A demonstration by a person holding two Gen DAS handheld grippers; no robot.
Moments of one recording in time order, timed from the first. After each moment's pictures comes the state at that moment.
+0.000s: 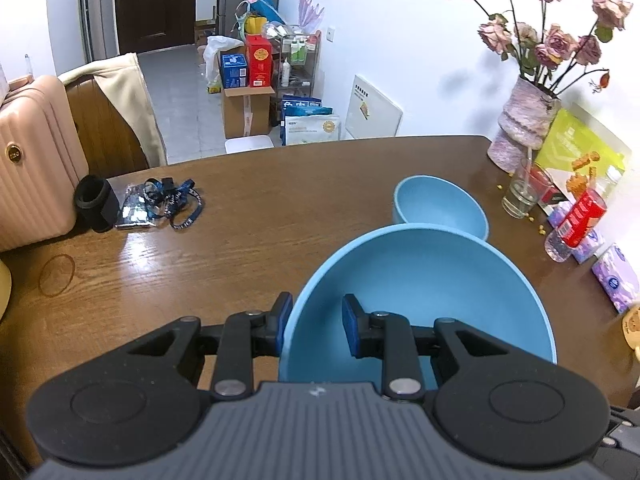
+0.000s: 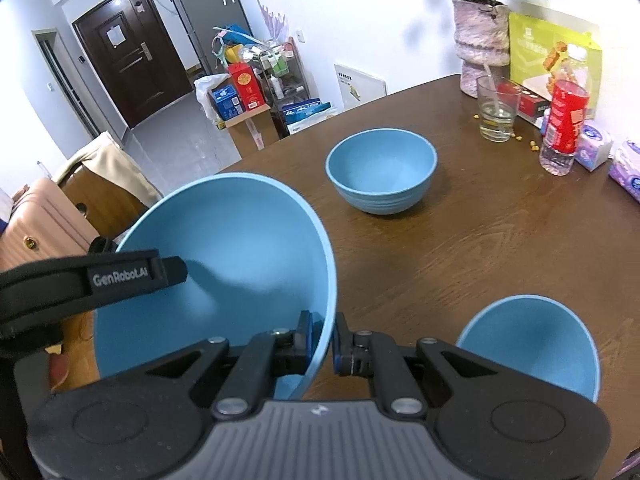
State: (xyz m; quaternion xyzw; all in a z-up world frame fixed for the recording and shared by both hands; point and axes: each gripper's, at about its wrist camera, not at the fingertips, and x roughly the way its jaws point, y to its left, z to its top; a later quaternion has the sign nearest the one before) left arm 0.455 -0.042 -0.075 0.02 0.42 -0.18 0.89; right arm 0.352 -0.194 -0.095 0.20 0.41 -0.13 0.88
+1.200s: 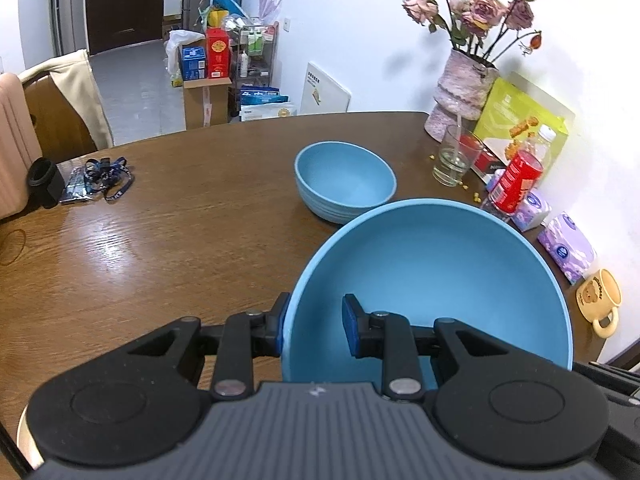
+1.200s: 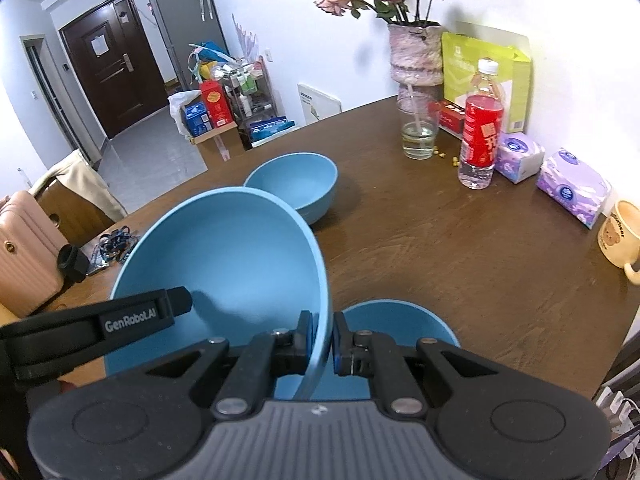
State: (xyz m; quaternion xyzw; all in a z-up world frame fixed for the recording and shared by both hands) left arm 0.375 -0.122 -0.076 0.01 0.43 -0.22 0.88; right arm 0.270 -0.264 -0.074 0.18 0.39 -0.18 0.88
